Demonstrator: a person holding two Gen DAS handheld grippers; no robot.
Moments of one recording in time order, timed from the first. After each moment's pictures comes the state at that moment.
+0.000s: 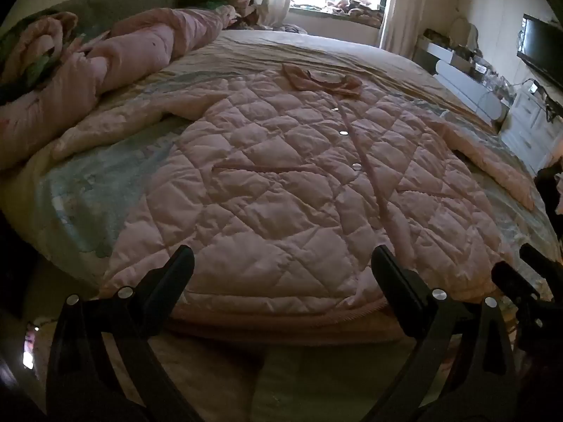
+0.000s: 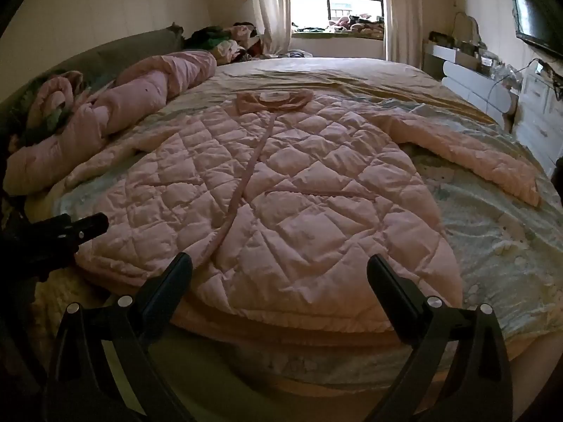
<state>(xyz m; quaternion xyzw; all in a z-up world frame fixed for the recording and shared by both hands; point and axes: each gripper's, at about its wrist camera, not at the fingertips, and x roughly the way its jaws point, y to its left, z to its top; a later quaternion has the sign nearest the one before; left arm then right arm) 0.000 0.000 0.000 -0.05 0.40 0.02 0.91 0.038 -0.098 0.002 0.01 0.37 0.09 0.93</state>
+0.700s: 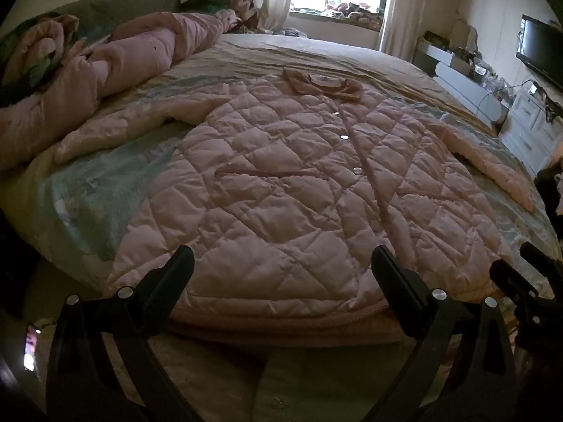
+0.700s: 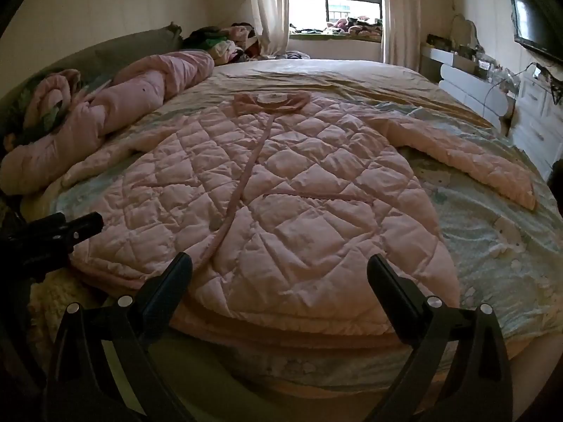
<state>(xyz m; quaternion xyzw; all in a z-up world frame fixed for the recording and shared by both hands) 0.000 0.006 0.003 -0.05 0.40 0.02 0.92 0.039 -0.093 0.002 0.01 0.36 0.08 0.93</state>
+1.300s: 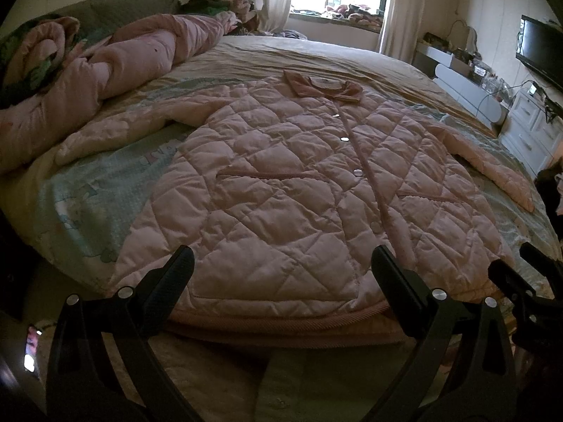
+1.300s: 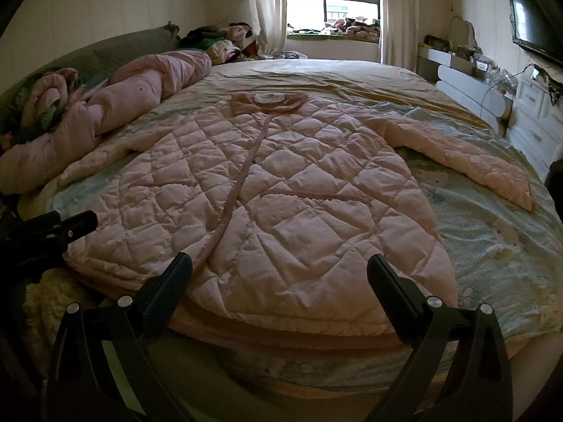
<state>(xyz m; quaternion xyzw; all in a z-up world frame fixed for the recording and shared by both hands) -0.002 0.007 0.007 -0.04 0.40 0.02 0.92 0.040 -0.094 0.003 0.01 0.36 0.08 0.93</state>
